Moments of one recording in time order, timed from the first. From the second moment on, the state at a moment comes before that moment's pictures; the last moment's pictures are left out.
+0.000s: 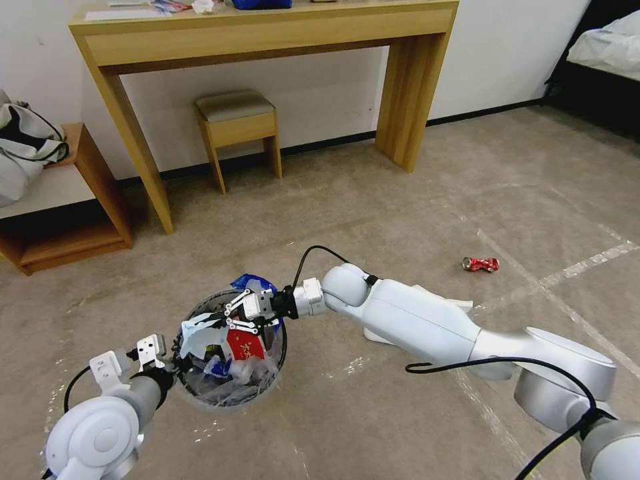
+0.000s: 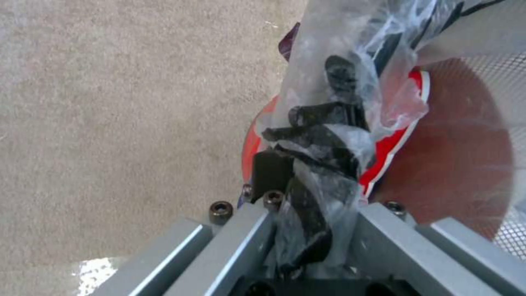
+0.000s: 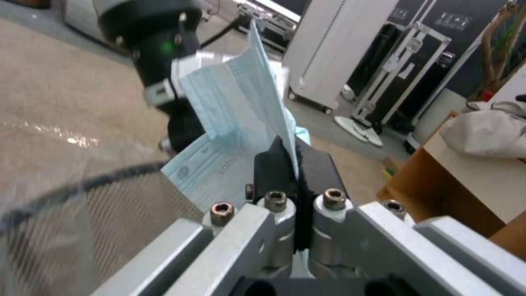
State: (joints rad) left arm 1.54 -1.00 -0.64 -2.19 -1.26 0.58 -0.63; right arm -0.17 1.26 -0.75 1.23 0.53 0.49 -0.83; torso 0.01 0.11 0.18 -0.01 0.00
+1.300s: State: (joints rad) left arm 1.53 -0.99 -0.62 -2.20 -1.29 0.58 -0.66; right arm -0.12 1.32 -0.77 1.04 0.41 0.53 -0.88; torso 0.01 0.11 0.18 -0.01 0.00
